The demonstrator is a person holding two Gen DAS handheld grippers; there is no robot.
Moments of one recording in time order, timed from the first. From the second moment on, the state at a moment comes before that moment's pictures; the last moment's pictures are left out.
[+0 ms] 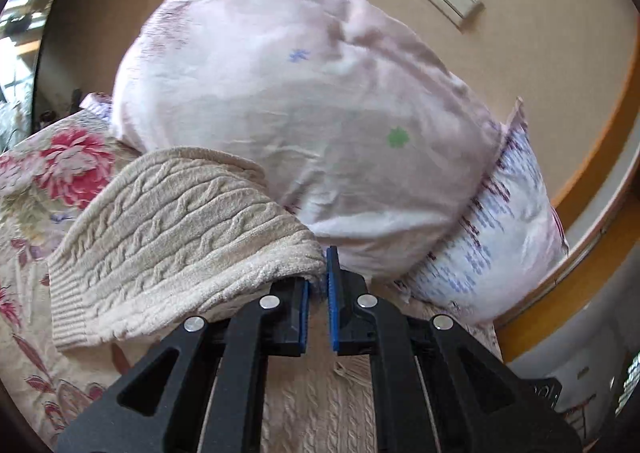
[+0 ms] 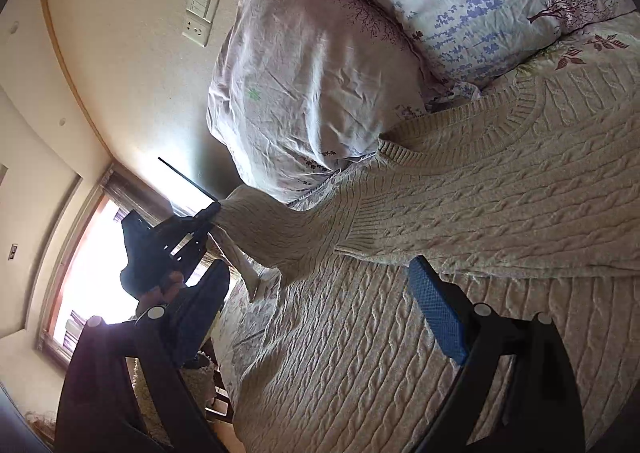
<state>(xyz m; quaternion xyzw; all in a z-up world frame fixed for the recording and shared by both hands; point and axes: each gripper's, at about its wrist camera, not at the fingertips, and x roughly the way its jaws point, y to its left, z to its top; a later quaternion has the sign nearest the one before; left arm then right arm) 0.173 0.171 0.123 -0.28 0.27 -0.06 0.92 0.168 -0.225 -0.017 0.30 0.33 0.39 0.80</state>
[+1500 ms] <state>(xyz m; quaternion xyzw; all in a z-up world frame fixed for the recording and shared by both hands) 0.200 0.124 0.088 -0.46 0.27 -0.12 0.84 0.139 -0.281 0.021 0.26 0.25 0.32 0.87</state>
